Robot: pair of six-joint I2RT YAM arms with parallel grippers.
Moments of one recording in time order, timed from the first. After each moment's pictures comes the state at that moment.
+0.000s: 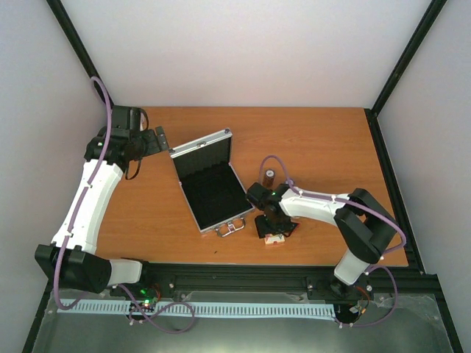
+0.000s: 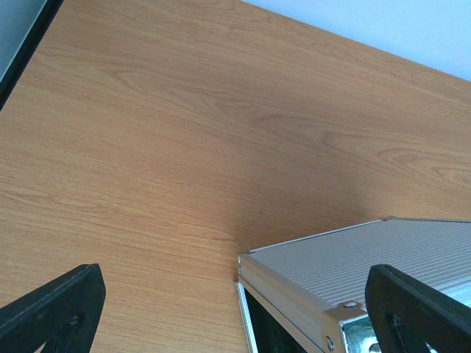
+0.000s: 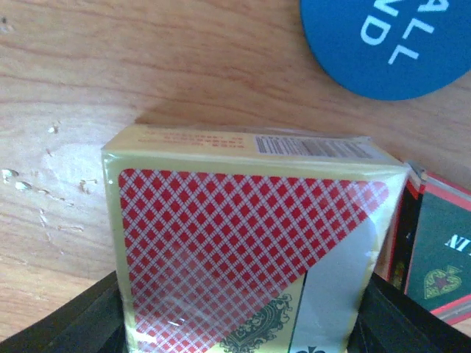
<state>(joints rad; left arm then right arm) -0.14 1.30 1.42 -0.94 -0.13 -0.42 0.85 1.65 0.94 -0.84 0.01 0.62</state>
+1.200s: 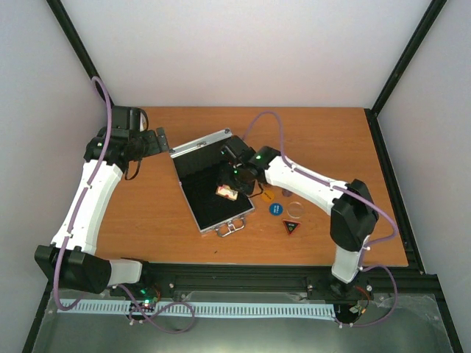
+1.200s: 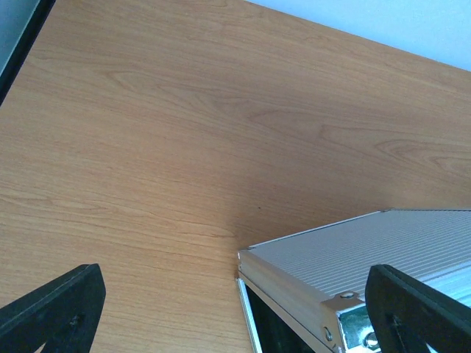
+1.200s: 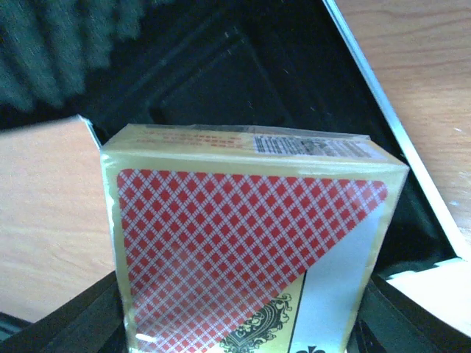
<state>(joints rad) -0.14 1.30 1.42 -0.94 -0.11 -0.39 0.85 1.79 1.53 -0.83 -0.08 0.95</state>
